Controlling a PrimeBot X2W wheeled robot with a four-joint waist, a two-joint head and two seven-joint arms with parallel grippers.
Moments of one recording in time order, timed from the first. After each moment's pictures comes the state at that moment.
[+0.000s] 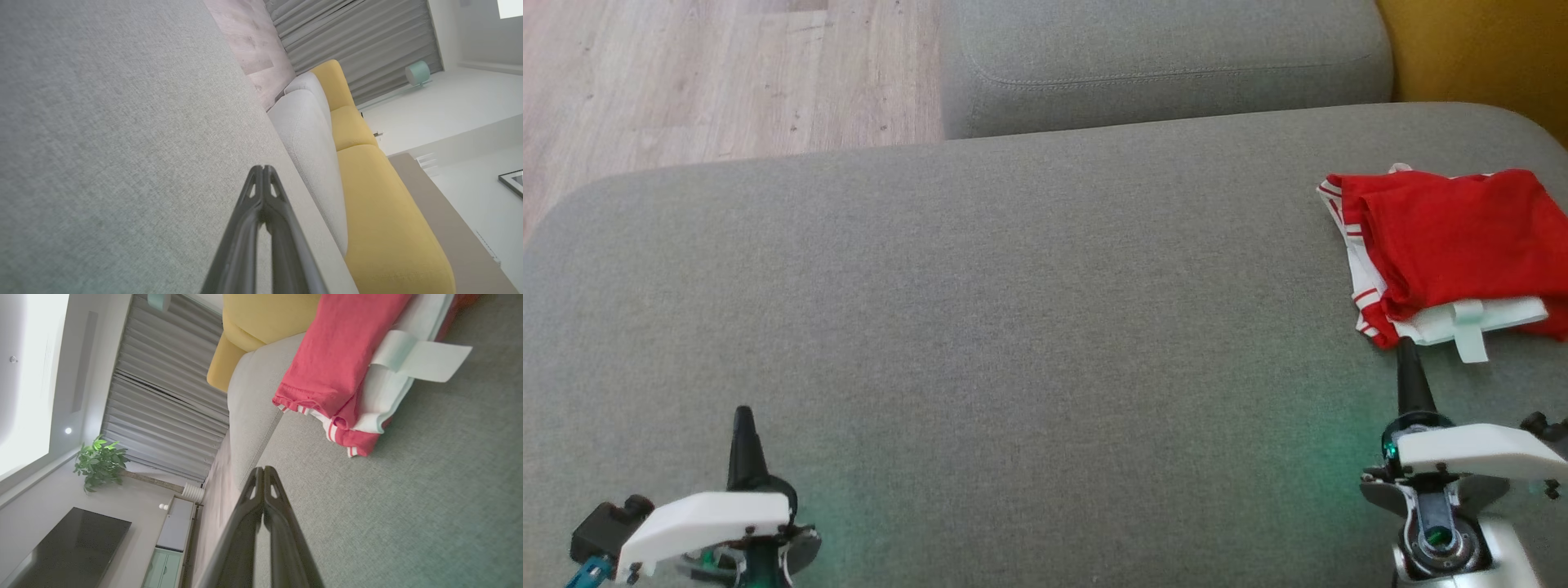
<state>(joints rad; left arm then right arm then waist) -0.05 0.04 0.01 0.32 -1.17 -0.08 -0.02 -0.11 -0.05 -0.05 0.38 1.12 0.13 -0.01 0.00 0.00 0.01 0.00</state>
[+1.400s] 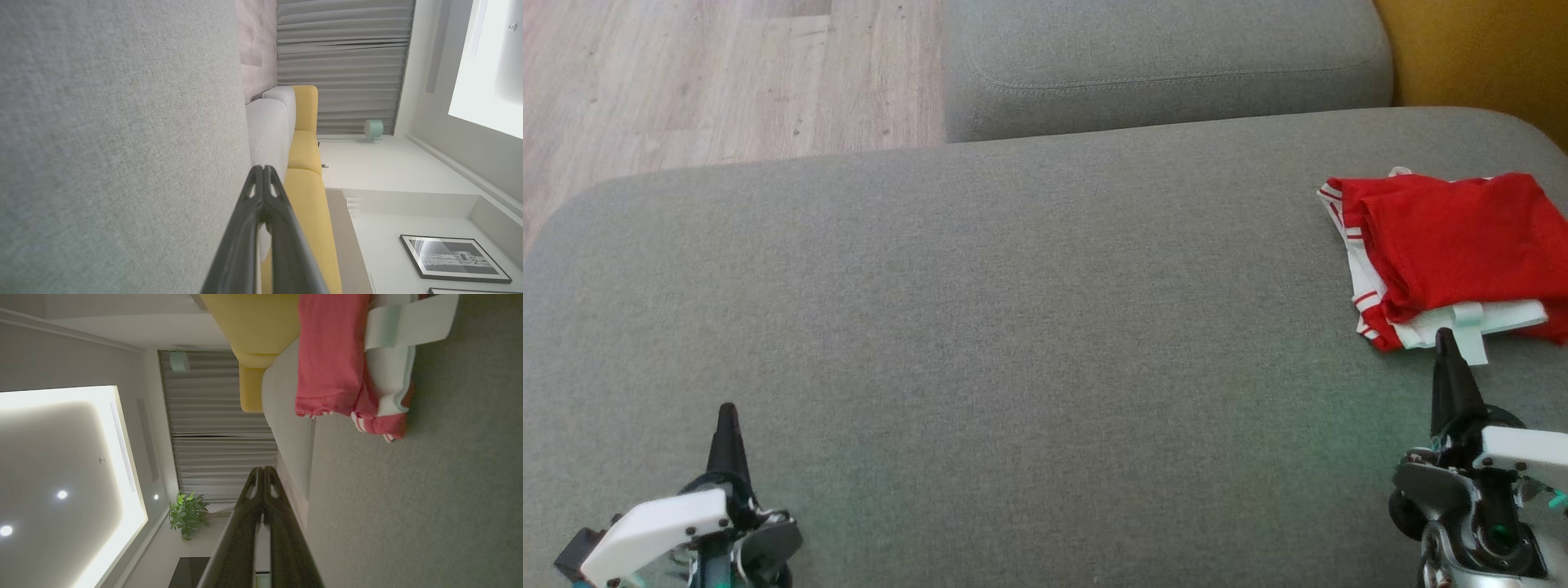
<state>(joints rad) -0.06 0.04 0.07 0.28 -1.58 -0.12 0.10 -0.09 -0.05 -0.13 0.29 1.57 0.13 0.10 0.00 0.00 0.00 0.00</state>
